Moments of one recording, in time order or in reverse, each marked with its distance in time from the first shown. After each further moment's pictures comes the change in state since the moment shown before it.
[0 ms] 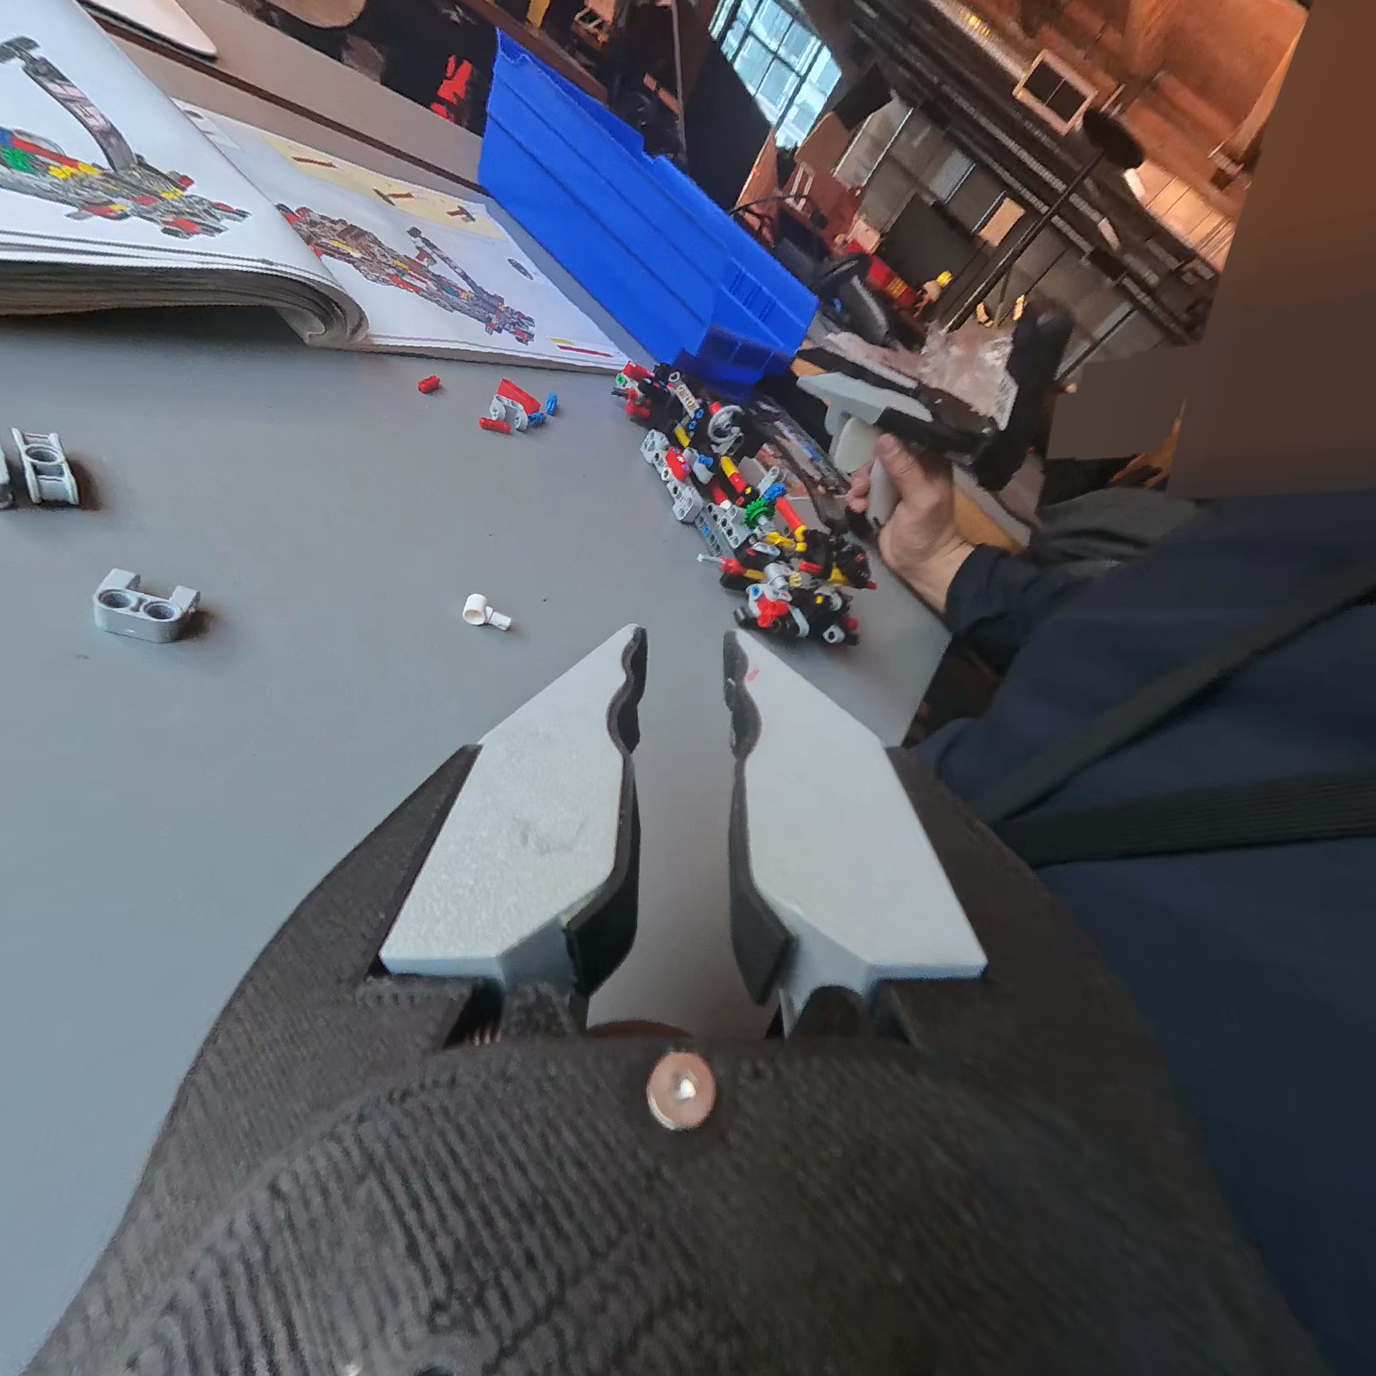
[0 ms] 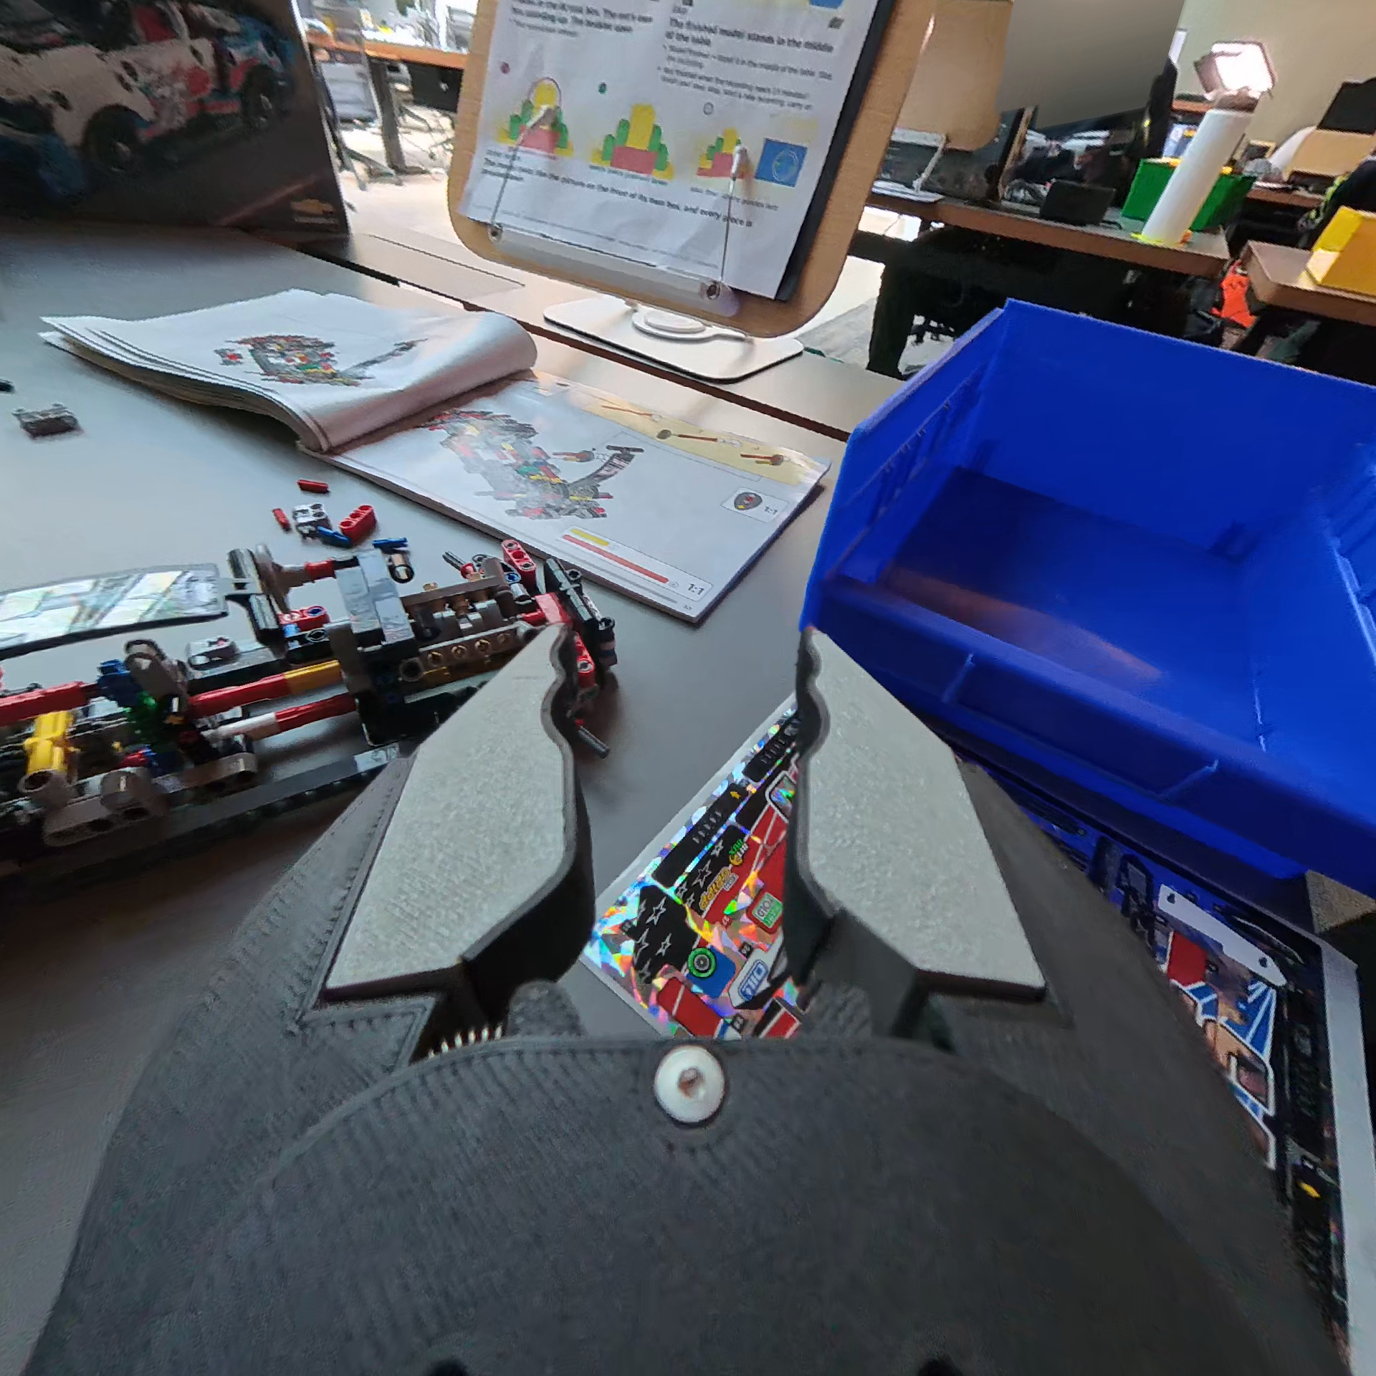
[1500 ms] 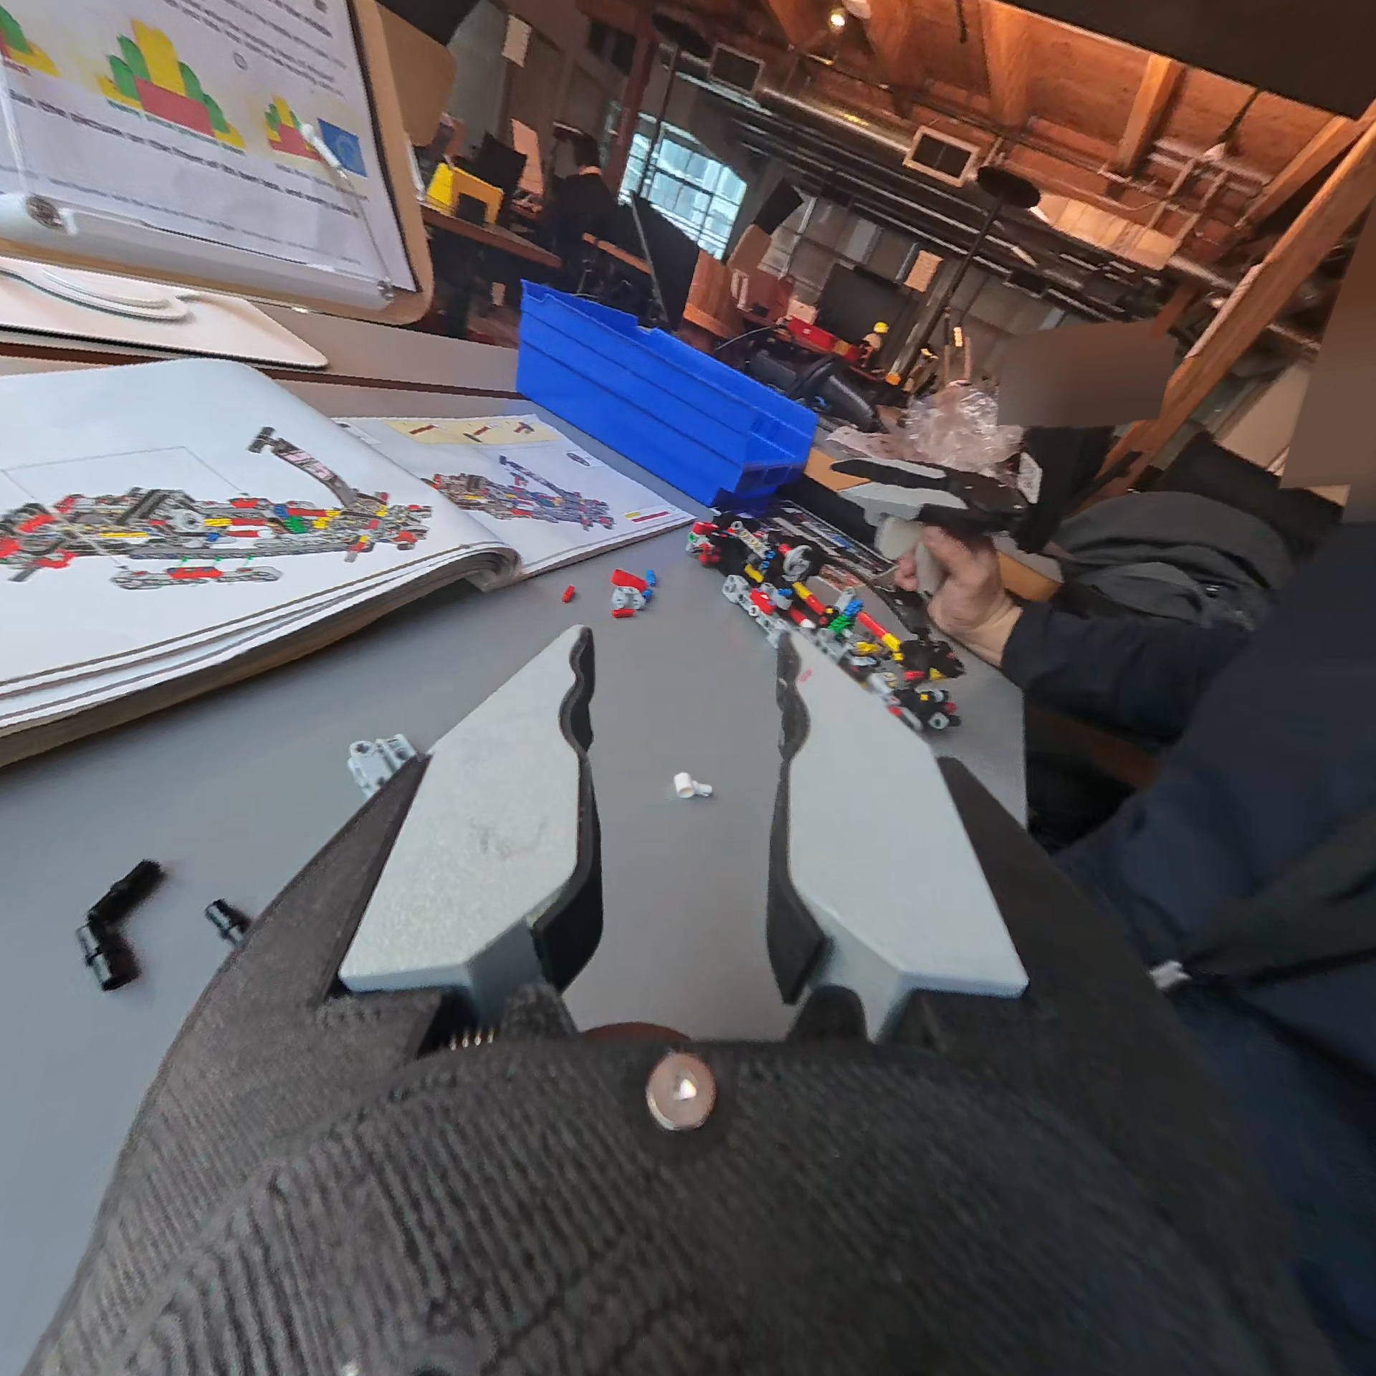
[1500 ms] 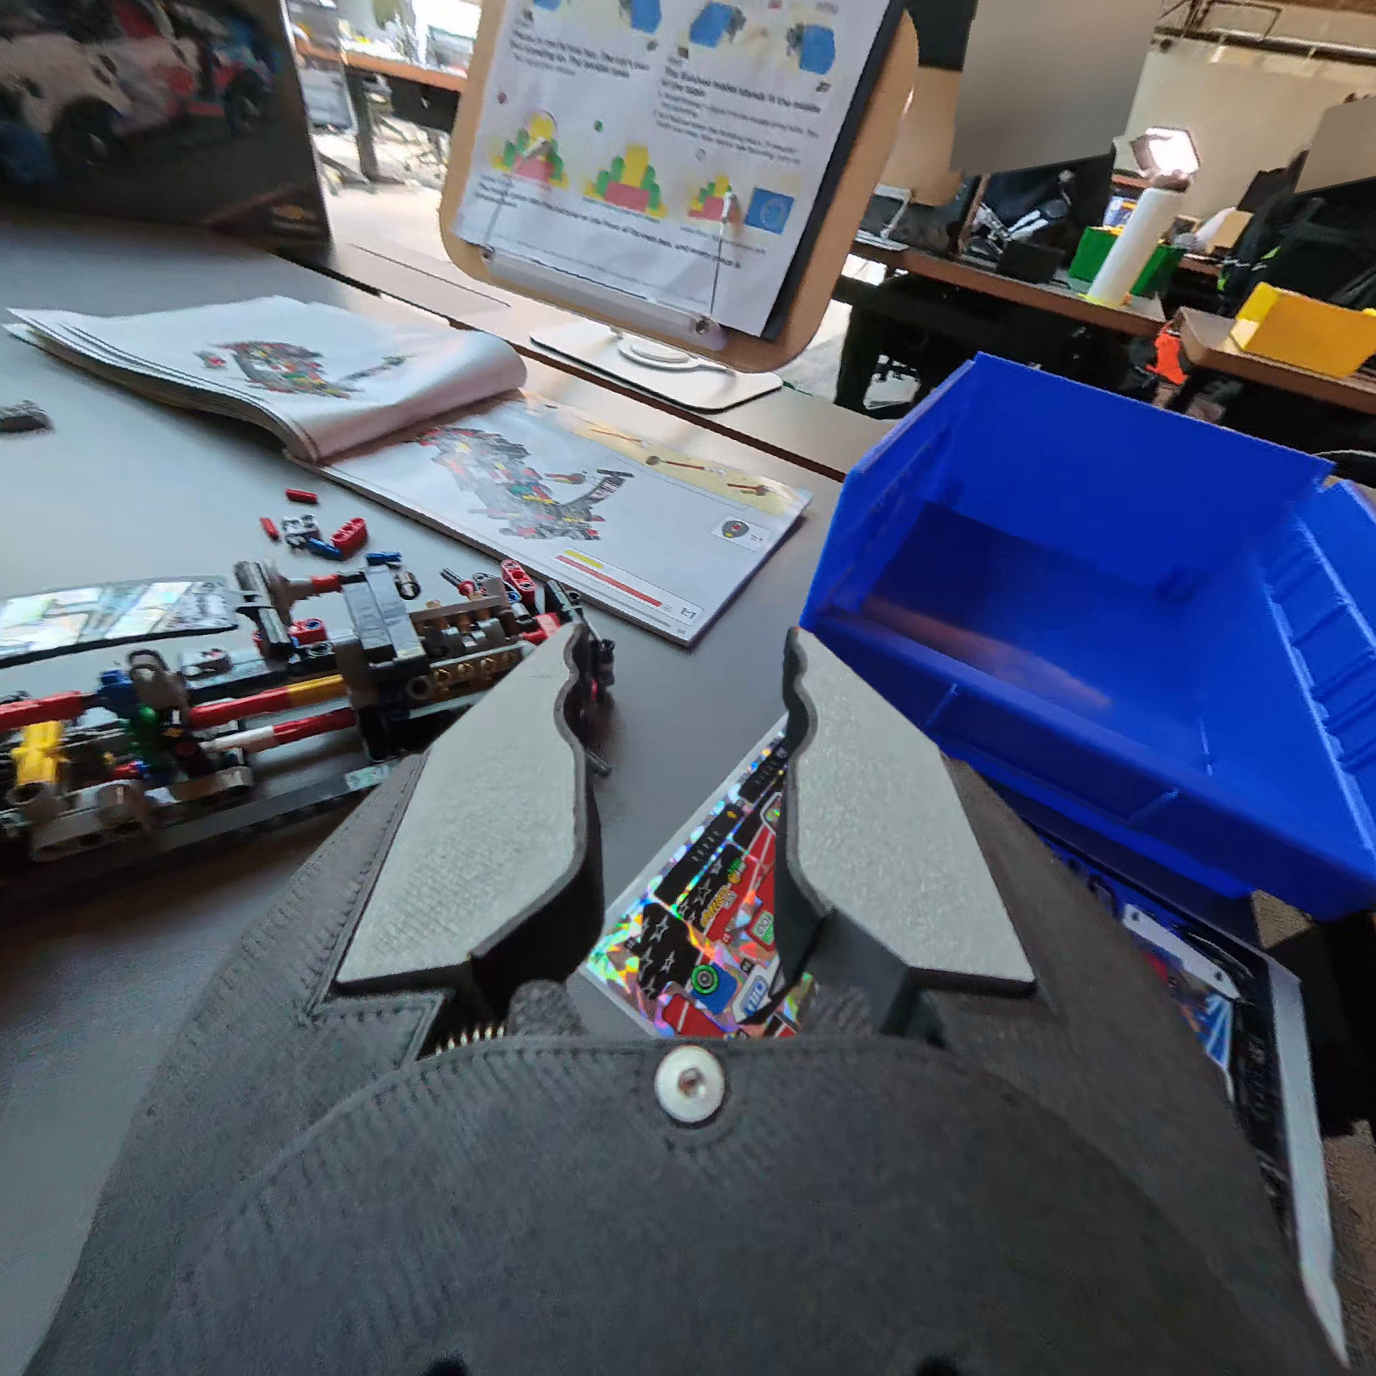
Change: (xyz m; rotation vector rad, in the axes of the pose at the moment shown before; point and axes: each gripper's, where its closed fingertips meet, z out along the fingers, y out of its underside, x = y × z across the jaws) left arm -0.057 -0.075 -0.010 0.116 0.067 0.199; right arm -0.003 -0.008 -0.002 0.030 0.044 -0.056
